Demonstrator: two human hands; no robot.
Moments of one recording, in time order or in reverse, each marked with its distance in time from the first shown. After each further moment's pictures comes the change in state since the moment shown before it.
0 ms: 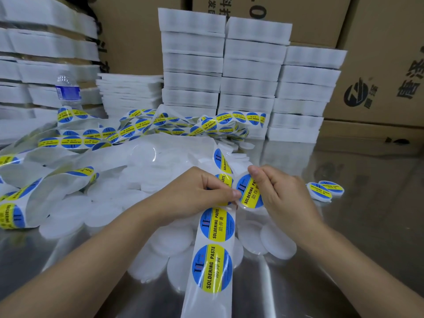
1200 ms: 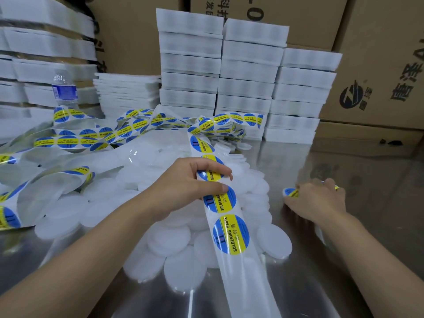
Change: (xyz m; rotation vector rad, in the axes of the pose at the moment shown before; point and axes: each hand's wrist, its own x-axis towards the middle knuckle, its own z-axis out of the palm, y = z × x) left_hand 0.003 0.003 -0.008 -0.069 0.177 0.077; right_hand 0.020 0.082 -0.029 -0.972 -0.317 0.547
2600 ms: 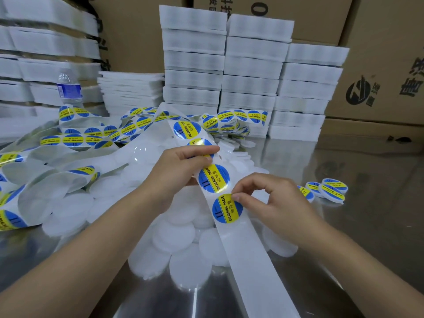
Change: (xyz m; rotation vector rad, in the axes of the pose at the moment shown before) left_hand 0.008 -0.002 -0.009 -0.152 0.251 -0.079; right_hand -0.076 -0.055 -0.037 0.965 0.131 -0.785
